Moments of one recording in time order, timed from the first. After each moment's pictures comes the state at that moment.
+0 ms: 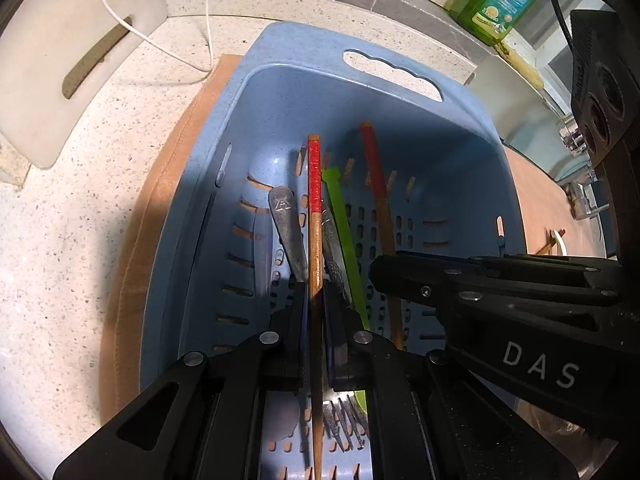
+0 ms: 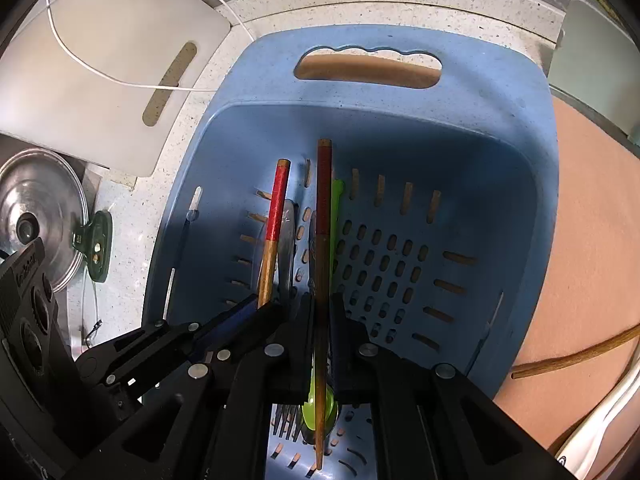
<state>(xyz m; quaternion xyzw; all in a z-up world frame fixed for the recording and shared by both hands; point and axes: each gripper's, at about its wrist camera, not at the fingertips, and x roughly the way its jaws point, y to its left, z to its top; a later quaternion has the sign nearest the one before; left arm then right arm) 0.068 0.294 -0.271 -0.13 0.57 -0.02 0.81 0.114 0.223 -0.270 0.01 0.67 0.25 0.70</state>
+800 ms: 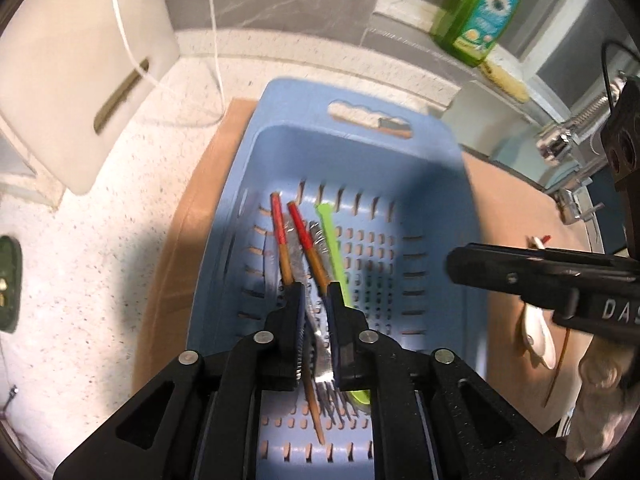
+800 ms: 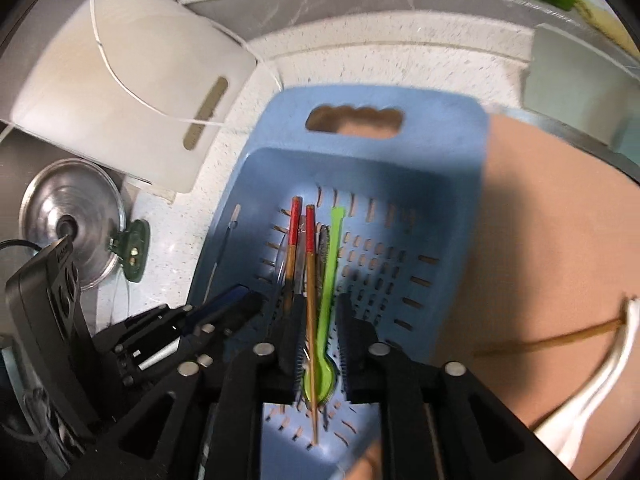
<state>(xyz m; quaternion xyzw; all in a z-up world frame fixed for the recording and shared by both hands) 0.045 0.293 -0.225 -0.11 0.54 -0.02 0.84 0.111 0.159 -0.213 0.06 0.63 0.29 0.72</state>
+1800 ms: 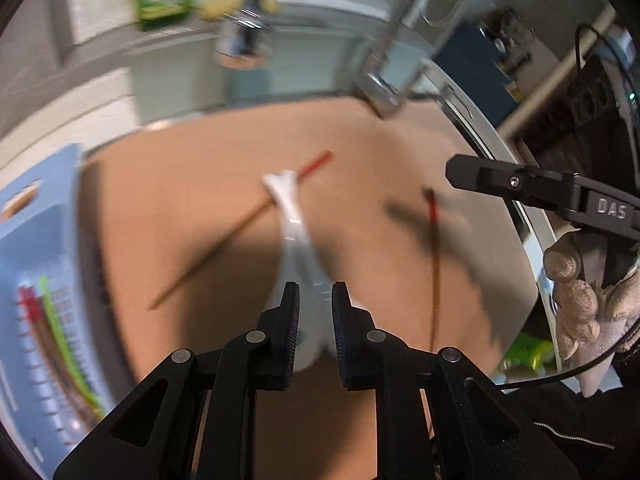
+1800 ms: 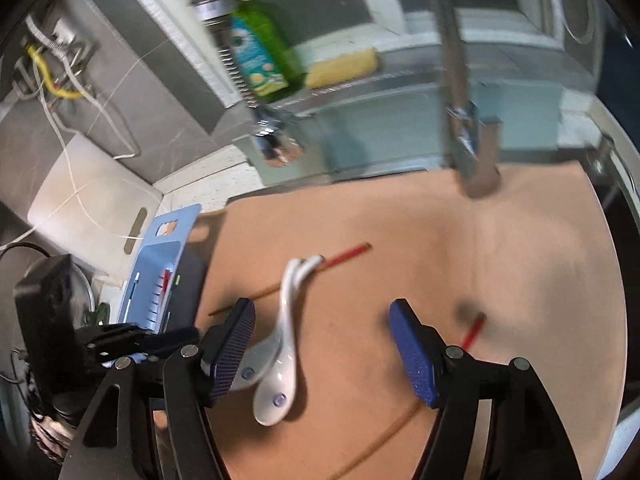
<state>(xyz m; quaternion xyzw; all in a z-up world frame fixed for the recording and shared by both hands) 0.045 0.047 -0.219 0.02 0.55 -0.28 0.79 0.054 -0.145 -0.175 0.15 0.52 0.15 0.83</state>
